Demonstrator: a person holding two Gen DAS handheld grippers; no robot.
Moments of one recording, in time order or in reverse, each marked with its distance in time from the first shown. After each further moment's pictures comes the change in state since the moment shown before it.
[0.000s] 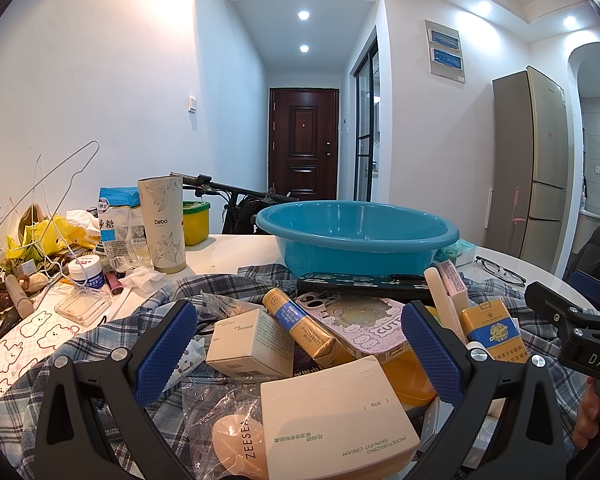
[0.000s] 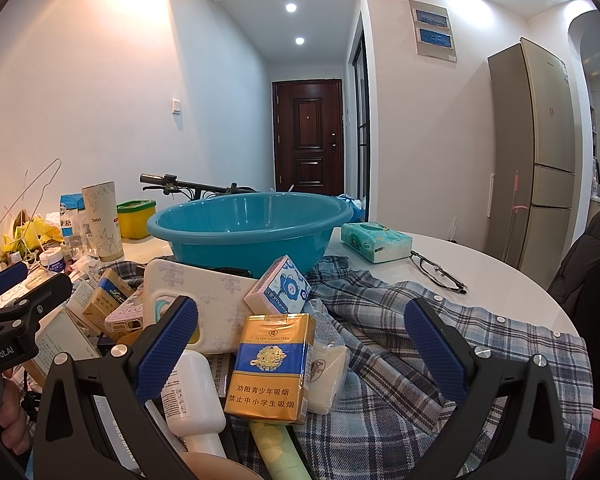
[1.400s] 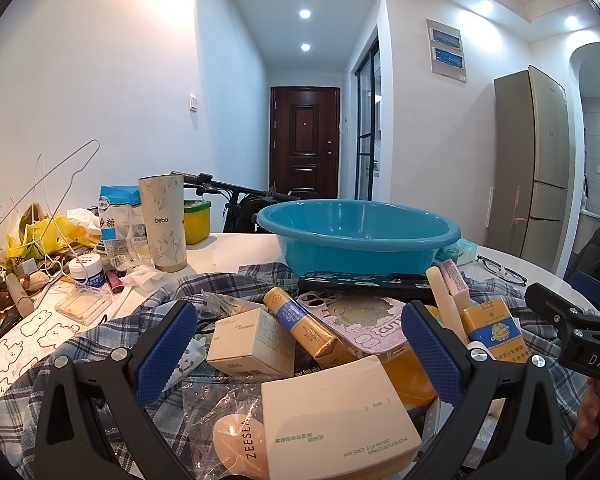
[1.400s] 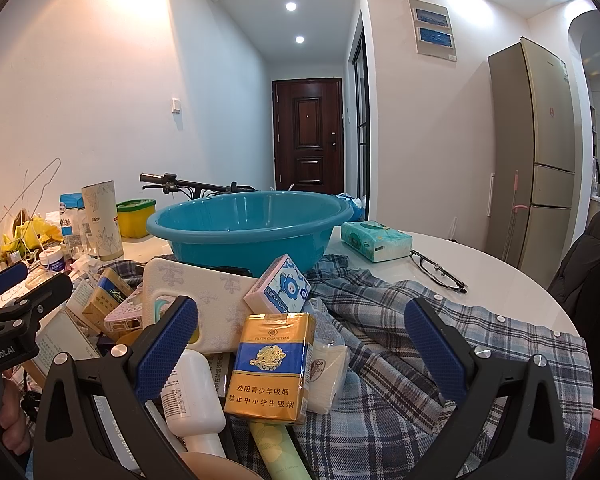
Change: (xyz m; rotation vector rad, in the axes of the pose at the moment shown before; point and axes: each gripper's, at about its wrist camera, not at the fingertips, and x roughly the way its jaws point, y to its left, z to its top) left arm -0.001 0.003 0.000 -0.014 -0.001 0.016; right arm 0.000 0.001 0.001 0.000 0.006 0.001
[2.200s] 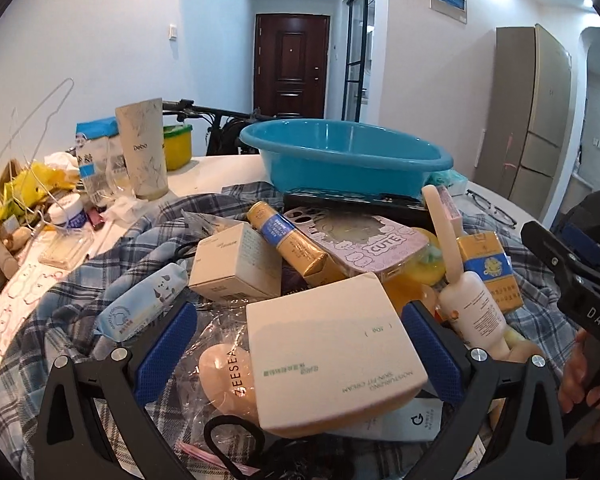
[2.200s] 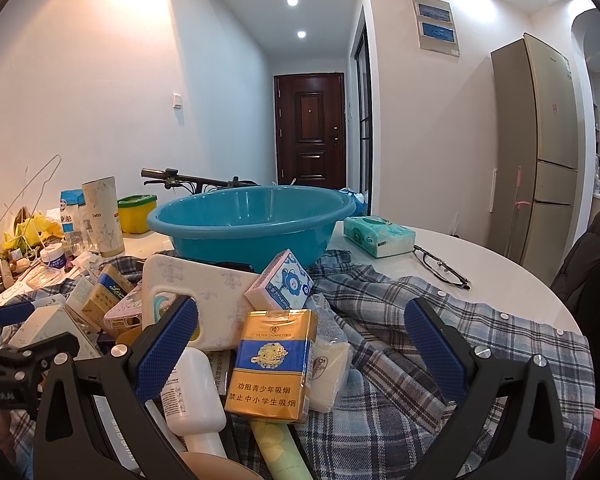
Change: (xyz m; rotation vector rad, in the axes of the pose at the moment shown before) left arm 0.019 0.001 -0.014 0.008 0.313 -0.087; right arm 0.004 -0.001 -0.003 0.005 0.023 0.008
